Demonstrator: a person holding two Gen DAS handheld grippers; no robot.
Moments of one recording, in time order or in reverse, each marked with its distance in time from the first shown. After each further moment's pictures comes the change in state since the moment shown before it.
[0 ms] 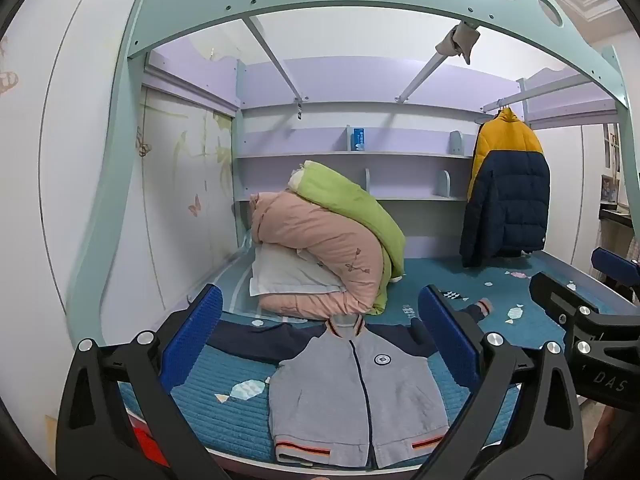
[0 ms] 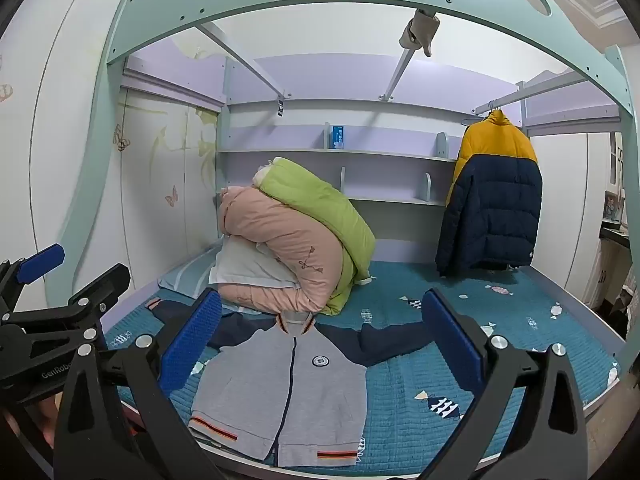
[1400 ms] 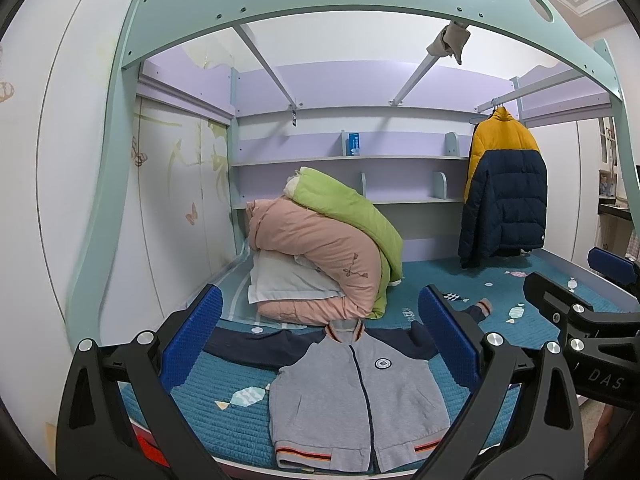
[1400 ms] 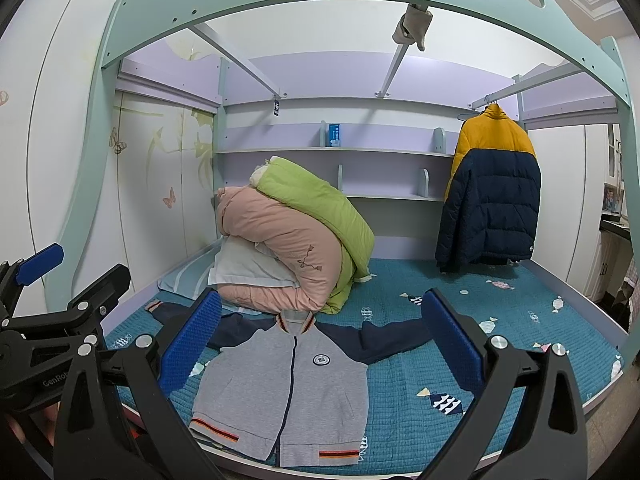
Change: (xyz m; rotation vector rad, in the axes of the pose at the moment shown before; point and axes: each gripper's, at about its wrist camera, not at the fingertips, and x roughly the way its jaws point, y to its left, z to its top) left arm -0.003 -0.015 0.010 0.024 -0.018 0.003; right arm 0.002 -0.004 -0.003 0.012 0.002 0.005
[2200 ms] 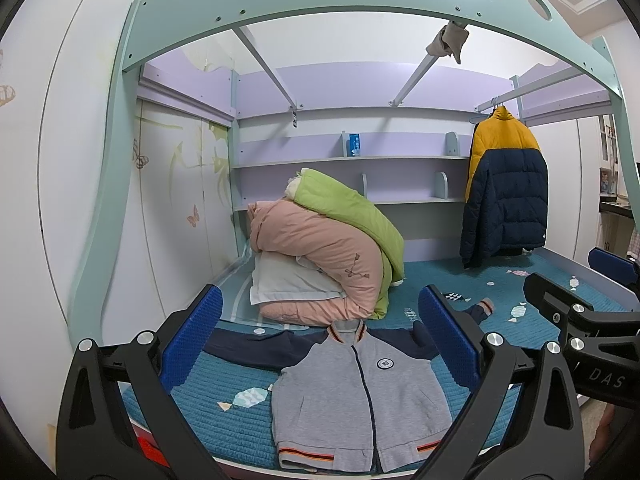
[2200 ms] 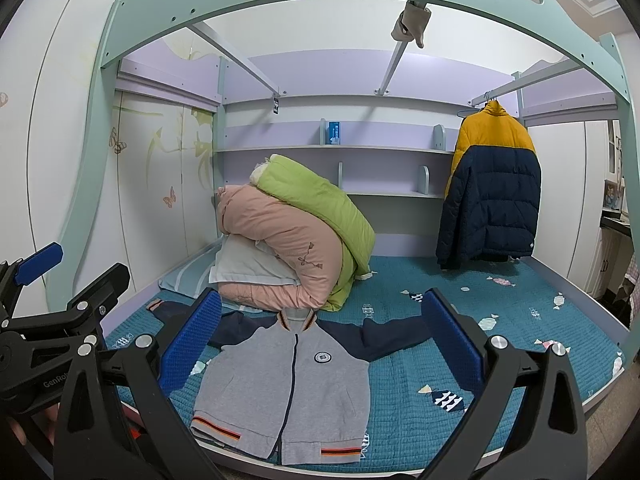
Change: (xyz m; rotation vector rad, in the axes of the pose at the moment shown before) left arm -0.002 0.000 -0.003 0.003 -0.006 0.000; right arm 0.005 -0.013 -0.008 0.005 0.003 0.001
